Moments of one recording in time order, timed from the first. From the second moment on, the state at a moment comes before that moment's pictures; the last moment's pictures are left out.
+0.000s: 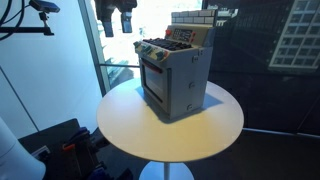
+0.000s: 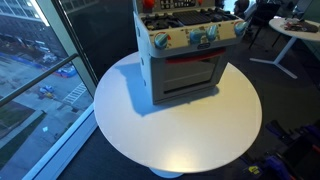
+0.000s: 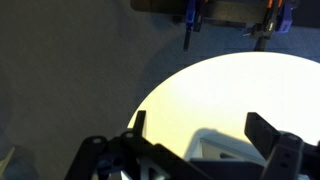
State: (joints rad) arm -0.04 -0.64 -0.10 -2.37 -0.24 1.68 -0.16
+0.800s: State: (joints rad) arm -0.02 -0.61 -0.06 -2.45 -0.09 2.01 -0.02
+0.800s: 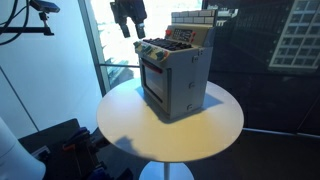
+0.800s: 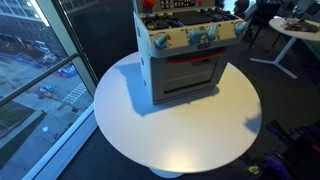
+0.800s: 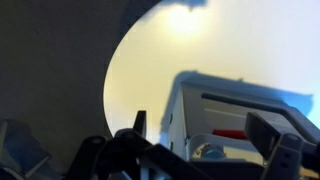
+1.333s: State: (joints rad) arm -0.03 -0.59 -0.02 -2.53 -0.09 2.29 0.11
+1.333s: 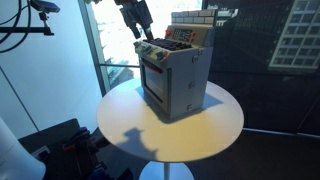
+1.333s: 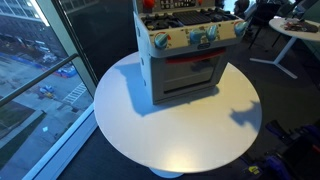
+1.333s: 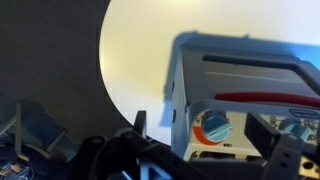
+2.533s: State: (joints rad) arm -0.04 -0.58 0.03 -2.62 -0.05 2.48 0.16
